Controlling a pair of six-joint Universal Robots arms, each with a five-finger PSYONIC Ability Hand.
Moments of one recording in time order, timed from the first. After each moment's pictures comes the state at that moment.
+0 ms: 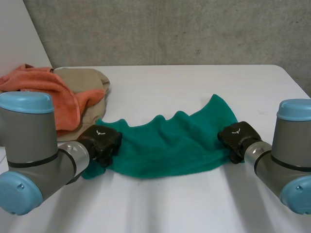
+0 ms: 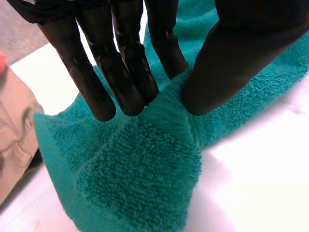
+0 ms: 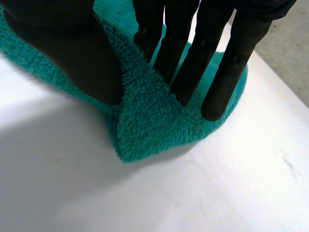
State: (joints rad) left arm 4.30 -1.98 -1.59 3.01 -1.42 3.49; right arm 1.91 -1.12 1.64 -0.02 1.49 2.57; left_hand 1.16 1.19 1.18 1.19 0.98; right_hand 1.12 1.18 1.19 1.20 0.99
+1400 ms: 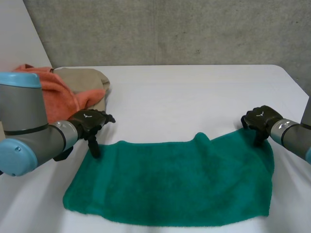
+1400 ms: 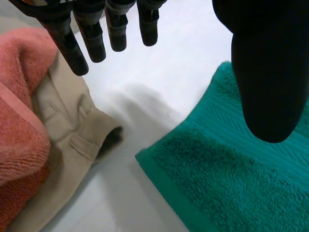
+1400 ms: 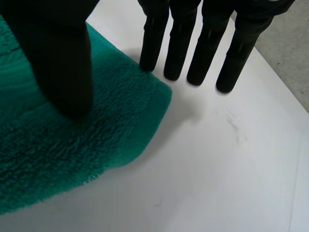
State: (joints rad) left arm 4.43 -2.13 -1.36 2.93 -1.36 3.54; right arm 1.63 -0.84 1.27 0.10 1.27 2.37; left_hand 0.20 0.21 0.21 0.20 0.05; right_hand 0.60 0.60 0.60 0.61 0.42
